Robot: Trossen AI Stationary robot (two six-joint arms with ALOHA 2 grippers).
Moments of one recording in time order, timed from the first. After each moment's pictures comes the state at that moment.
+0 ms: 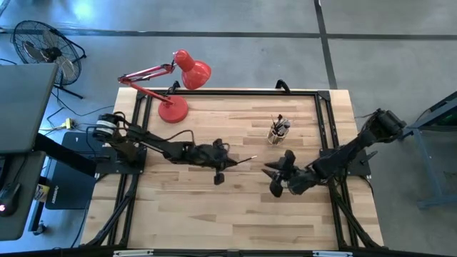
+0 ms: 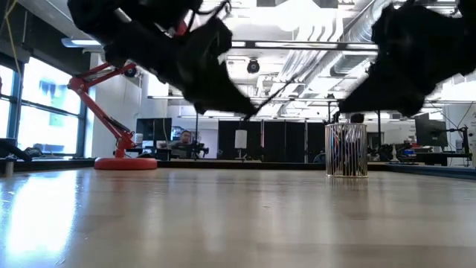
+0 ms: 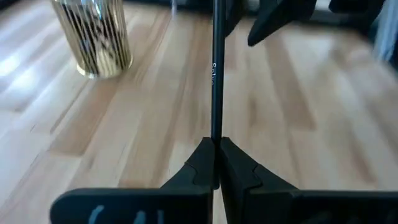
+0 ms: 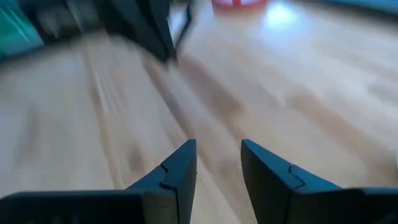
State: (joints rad) left arm -0.12 1.69 0.80 0.46 -0.14 -0.17; right arm 0.55 1.37 0.46 0.26 0.82 0.75
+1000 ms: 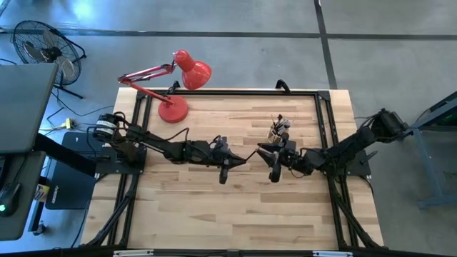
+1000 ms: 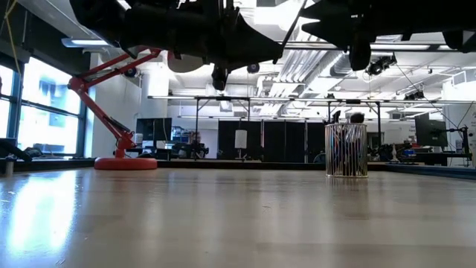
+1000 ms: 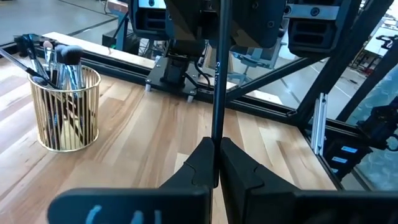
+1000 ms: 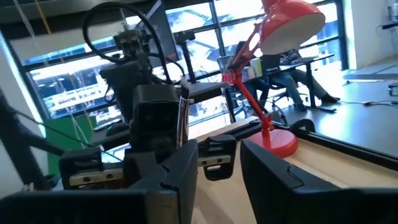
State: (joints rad) left arm -0.12 1.69 0.83 0.74 -0.11 -0.31; right arm 0.36 1.35 0.39 1.16 0.69 0.17
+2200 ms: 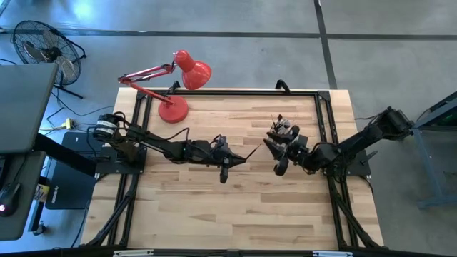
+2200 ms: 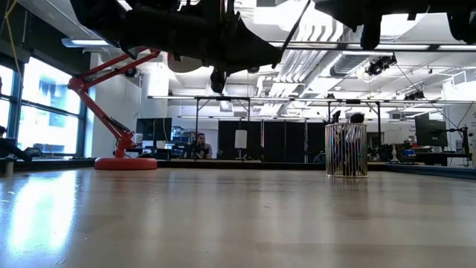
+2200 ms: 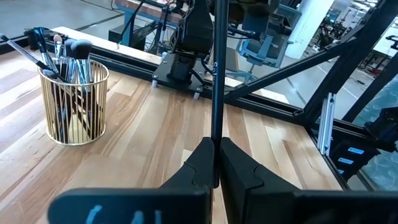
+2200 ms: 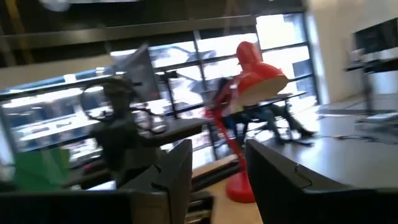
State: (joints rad) left arm -0.12 1.69 0.84 0.72 -0.12 -0.32; right arm 0.38 1.24 0.39 1.25 0.80 -0.01
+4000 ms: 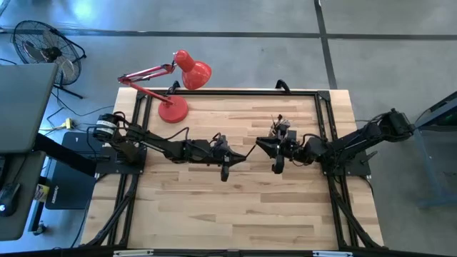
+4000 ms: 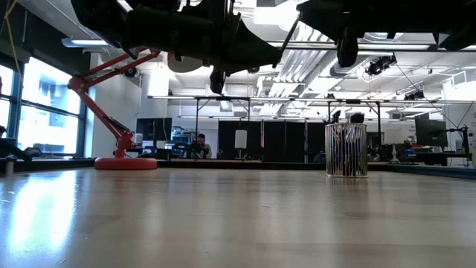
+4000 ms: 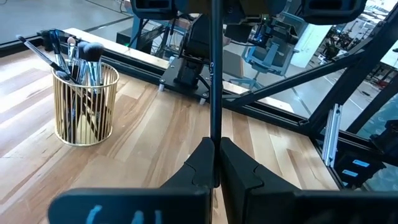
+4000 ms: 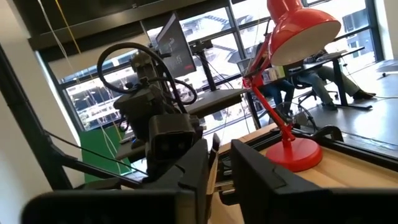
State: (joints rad) left arm -0.12 1.69 0.83 0.73 -0.14 -0.35; right arm 0.21 1.24 0.39 1.08 0.46 0.27
